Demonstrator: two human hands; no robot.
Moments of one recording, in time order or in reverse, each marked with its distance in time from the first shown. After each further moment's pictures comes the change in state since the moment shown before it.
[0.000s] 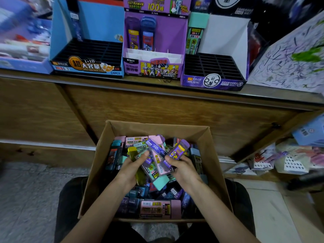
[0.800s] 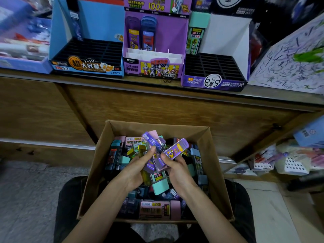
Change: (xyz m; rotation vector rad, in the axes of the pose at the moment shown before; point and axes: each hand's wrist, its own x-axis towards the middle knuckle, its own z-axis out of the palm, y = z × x) left_hand -0.014 0.014 0.020 0.001 -0.150 -0.095; right_hand -0.012 0.001 0.020 0.004 -0.068 -0.070
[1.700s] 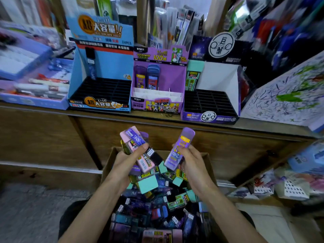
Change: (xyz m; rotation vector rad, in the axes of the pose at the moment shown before) left_hand -0.041 0.097 0.019 0.052 0.152 0.388; right_hand -0.009 -0.112 0.035 -0.226 0.047 -0.248
